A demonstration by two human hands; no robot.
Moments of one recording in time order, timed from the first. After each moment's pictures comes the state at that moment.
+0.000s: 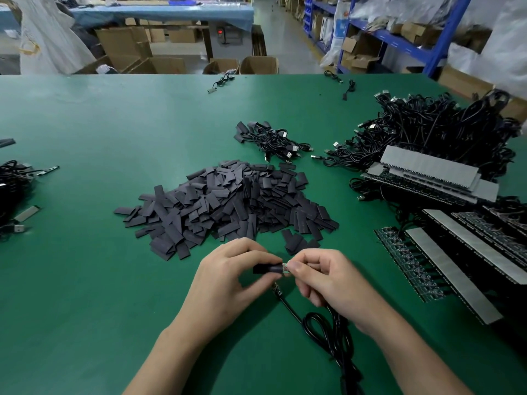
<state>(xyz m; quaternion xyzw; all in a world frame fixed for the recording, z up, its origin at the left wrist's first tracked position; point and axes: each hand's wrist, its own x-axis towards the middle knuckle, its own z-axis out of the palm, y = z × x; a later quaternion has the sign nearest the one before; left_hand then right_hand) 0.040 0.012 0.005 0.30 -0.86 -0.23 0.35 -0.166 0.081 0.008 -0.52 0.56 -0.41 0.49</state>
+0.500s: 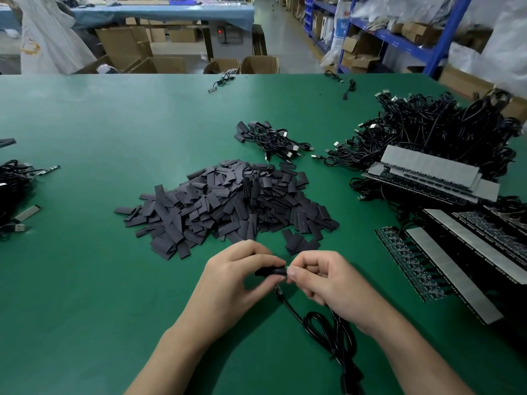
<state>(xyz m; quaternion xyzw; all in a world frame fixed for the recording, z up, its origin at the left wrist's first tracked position) 0.037 0.012 0.001 0.27 -0.87 -0.22 0.36 -0.166 0.083 0.009 -0.54 0.57 -0.39 0.49</state>
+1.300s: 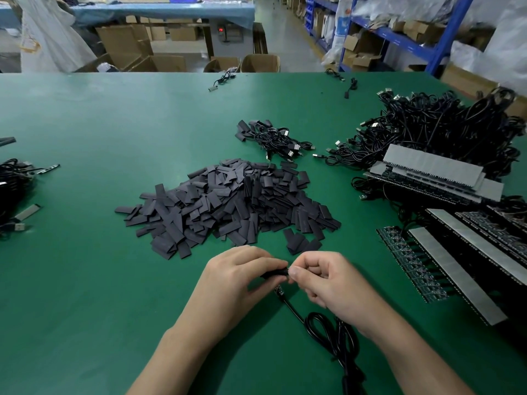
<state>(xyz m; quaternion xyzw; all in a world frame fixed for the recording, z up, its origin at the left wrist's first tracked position) 0.037 0.012 0.001 0.25 -0.89 -0.13 0.36 -0.163 0.084 0.009 -0.53 0.60 -0.38 0.48</state>
